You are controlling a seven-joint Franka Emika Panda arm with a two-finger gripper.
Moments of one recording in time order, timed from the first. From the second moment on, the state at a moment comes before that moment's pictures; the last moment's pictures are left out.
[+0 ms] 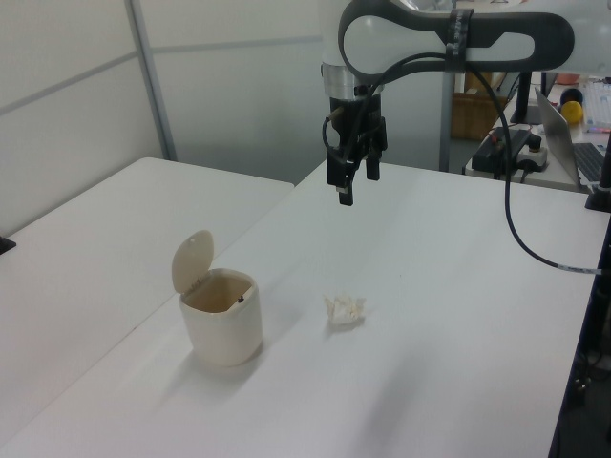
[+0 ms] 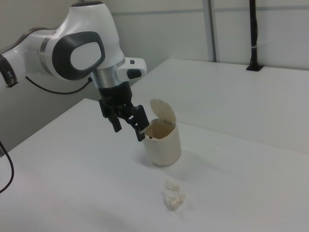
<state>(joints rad) -0.06 0.01 0.04 -1.58 -0.02 1.59 0.01</state>
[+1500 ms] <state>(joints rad) -0.01 0.43 0.08 -1.59 -0.15 1.88 -0.10</state>
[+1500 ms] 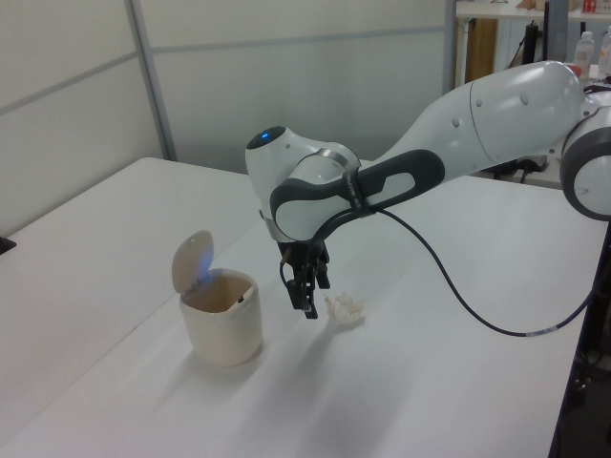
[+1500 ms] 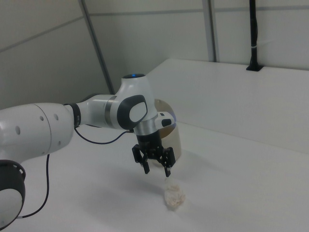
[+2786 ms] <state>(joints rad) -0.05 0.48 0.02 -1.58 -0.21 1.90 -0.07</state>
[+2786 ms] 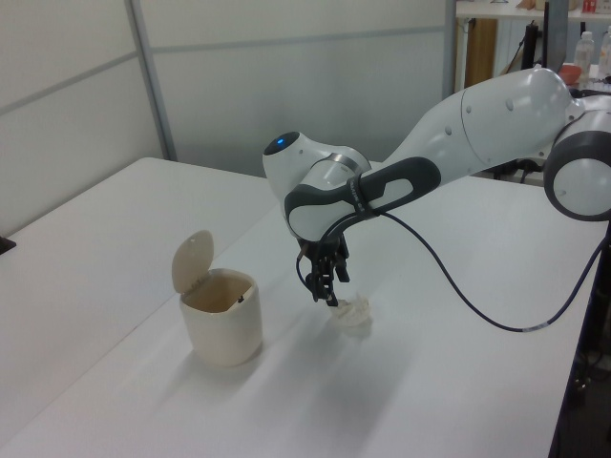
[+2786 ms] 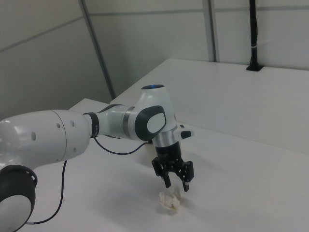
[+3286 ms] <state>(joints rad) -0.05 0.50 0.03 -1.60 -0.21 1.91 -0.07</state>
